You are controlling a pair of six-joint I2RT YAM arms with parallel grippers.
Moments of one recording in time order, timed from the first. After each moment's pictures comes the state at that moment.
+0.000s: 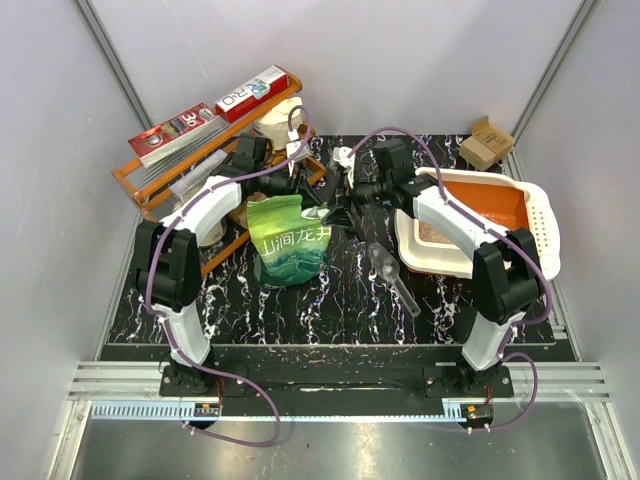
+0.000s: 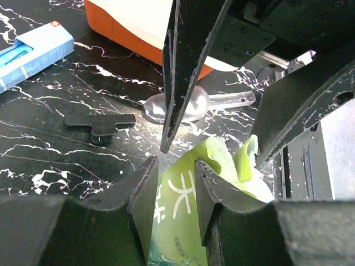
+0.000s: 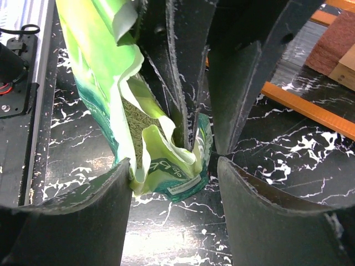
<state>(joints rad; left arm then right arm) -0.30 1.84 1.48 -0.38 1.15 0.29 0.47 1.78 1.42 -0.24 -0.94 -0.39</state>
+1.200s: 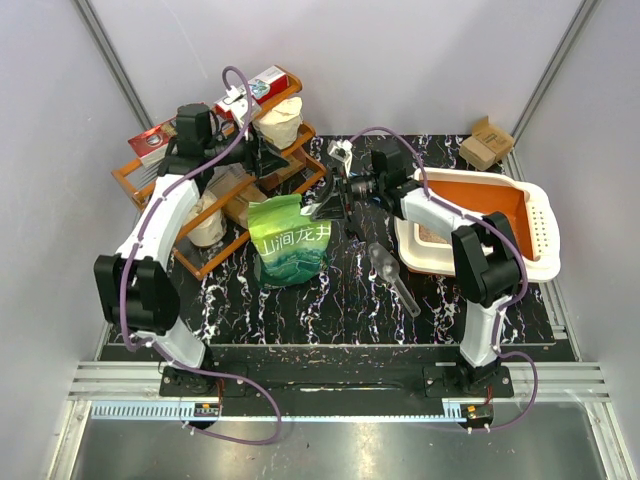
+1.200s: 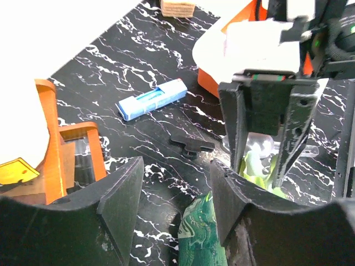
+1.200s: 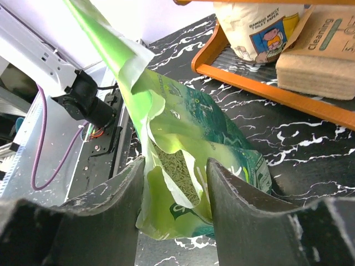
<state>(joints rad) -0.13 1.66 1.53 -0.25 0.97 0.12 0.46 1.93 1.41 0.20 -1.22 0.15</state>
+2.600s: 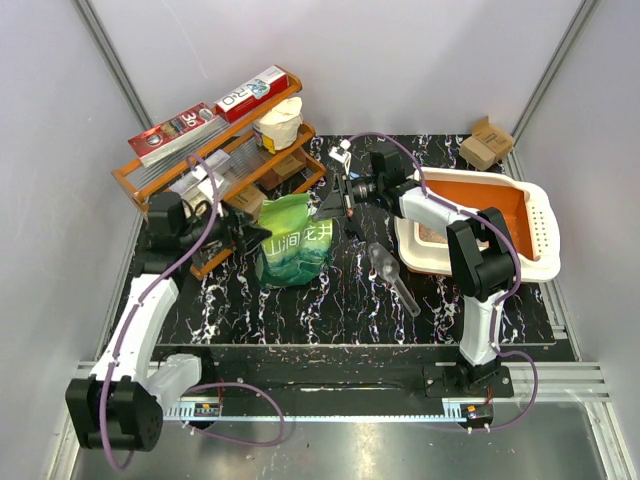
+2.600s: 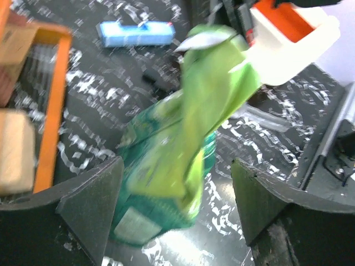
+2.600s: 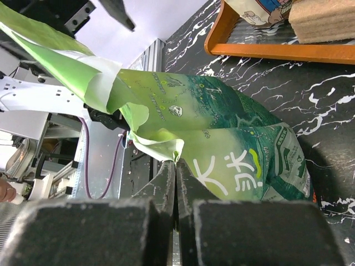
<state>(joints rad) 0.01 0.96 0.79 -0.21 0.87 -0.01 0.44 1.99 1.43 0.13 -1.24 0.37</state>
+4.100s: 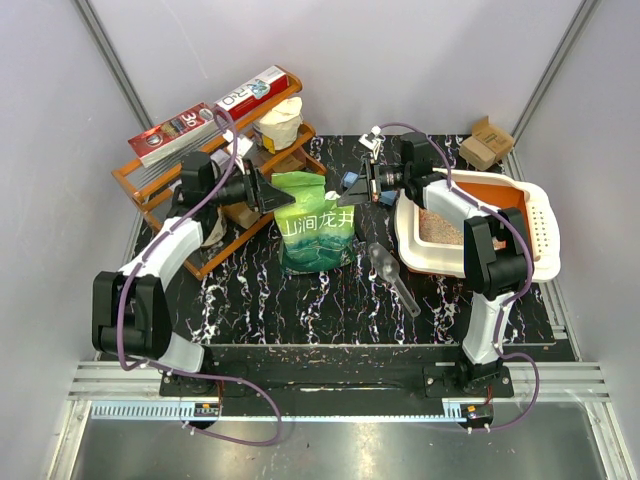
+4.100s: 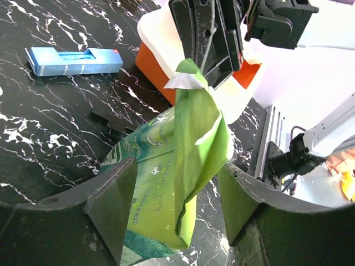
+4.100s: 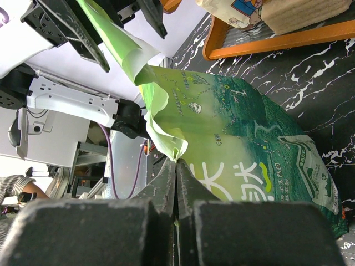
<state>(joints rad) -0.11 1.47 1.02 0.23 1.05 -0.40 0.29 1.95 1.43 0.11 -1.32 0.52</state>
